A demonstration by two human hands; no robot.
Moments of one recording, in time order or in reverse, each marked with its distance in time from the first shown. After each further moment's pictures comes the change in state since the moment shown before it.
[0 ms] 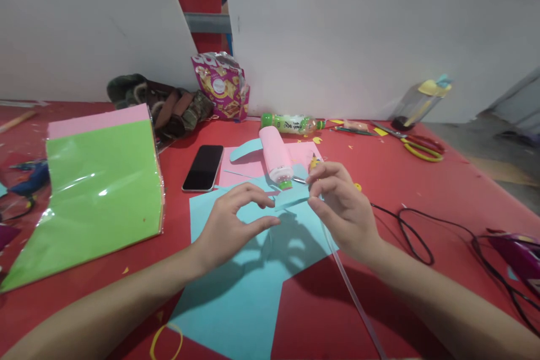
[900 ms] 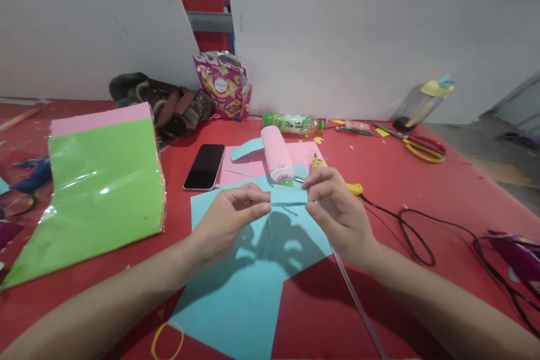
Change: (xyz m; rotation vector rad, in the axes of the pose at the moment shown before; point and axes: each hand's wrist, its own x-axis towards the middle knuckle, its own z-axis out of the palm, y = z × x) left_hand 0.004 -0.003 0.002 -0.764 0.025 -0.484; right_hand -0.004 0.002 0.005 0.036 -0.054 0.006
